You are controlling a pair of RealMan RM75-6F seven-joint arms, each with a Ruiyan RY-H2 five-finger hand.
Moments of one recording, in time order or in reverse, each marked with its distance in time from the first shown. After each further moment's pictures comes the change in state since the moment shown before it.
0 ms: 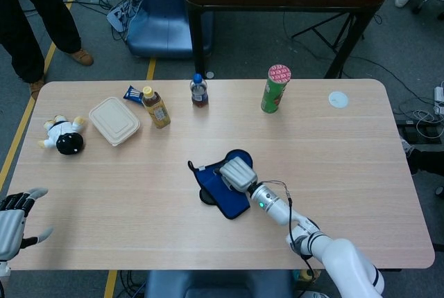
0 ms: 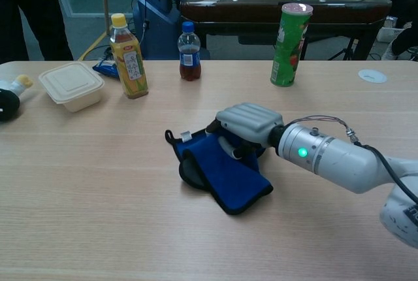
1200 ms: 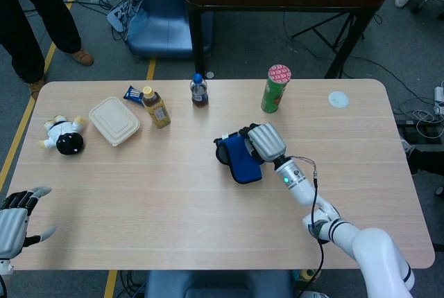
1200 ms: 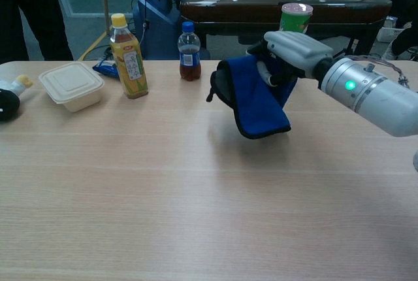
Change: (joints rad) left arm -0.010 -0.004 -0.002 0.002 0.014 -0.001 -0.006; right arm -0.024 0.220 0.158 -0.165 0.105 0.141 -0.015
